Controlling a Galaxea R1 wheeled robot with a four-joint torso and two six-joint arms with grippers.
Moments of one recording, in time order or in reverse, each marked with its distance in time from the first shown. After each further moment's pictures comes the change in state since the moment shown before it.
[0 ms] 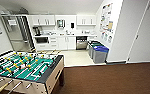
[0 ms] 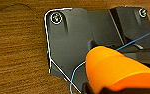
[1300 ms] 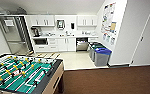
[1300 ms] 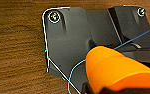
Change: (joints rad) left arm 0.001 0.007 0.000 -0.001 0.000 0.000; right arm 0.003 0.003 -0.003 -0.002 -0.008 0.000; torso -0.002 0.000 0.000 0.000
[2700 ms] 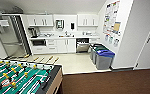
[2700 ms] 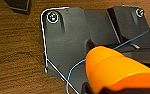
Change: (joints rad) left arm 0.001 0.007 0.000 0.000 0.002 0.000; right arm 0.019 0.011 -0.014 -0.013 -0.018 0.000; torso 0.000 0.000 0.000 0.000
